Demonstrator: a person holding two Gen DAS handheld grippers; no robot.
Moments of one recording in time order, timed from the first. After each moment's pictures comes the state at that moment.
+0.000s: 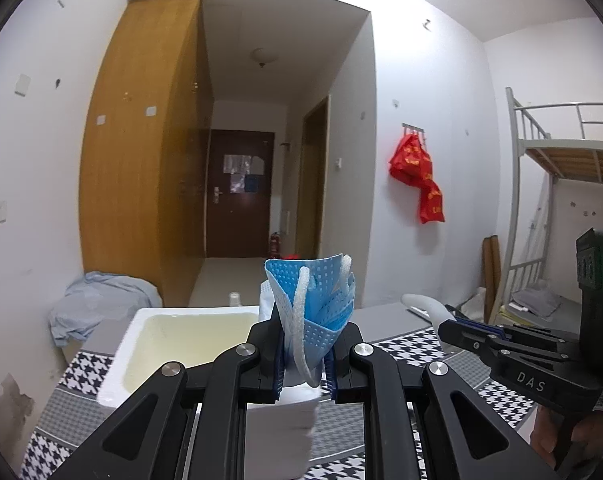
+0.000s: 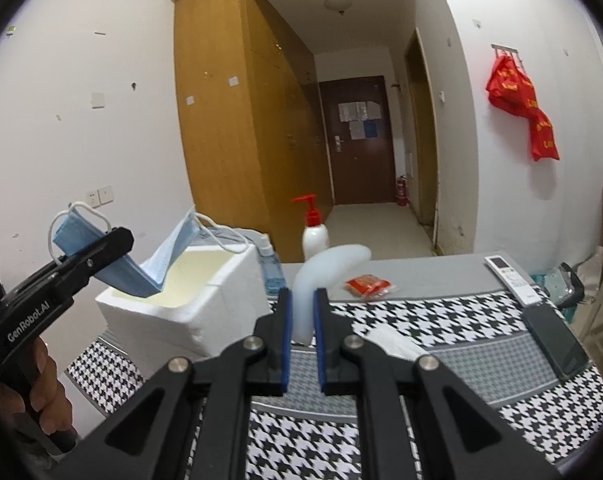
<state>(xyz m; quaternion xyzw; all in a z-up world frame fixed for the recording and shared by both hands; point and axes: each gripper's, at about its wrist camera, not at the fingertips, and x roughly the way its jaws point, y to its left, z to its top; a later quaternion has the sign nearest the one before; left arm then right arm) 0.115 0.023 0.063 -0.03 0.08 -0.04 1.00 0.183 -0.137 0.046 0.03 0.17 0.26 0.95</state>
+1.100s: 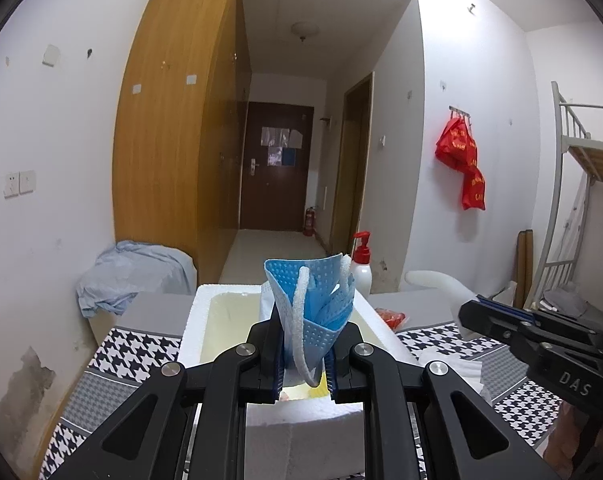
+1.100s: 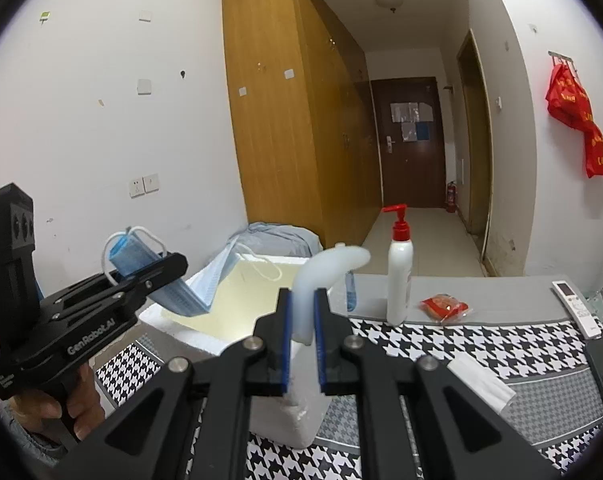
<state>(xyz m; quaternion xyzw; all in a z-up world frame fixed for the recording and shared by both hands) 0.146 0.075 0.053 -0.05 0.14 0.02 0.99 0.199 -0.064 0.054 0.01 0.17 0.33 0.93</state>
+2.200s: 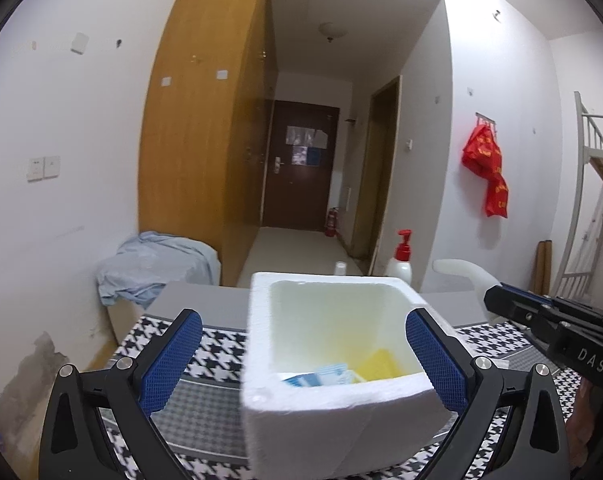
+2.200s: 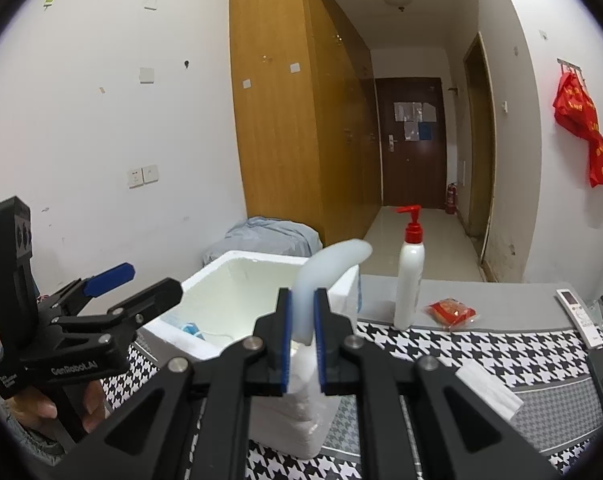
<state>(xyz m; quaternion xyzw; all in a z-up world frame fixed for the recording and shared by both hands) 0.129 0.115 0.042 -0.07 0.13 0.07 0.99 0.200 -0.035 0.055 -0.01 0.17 0.33 0.93</state>
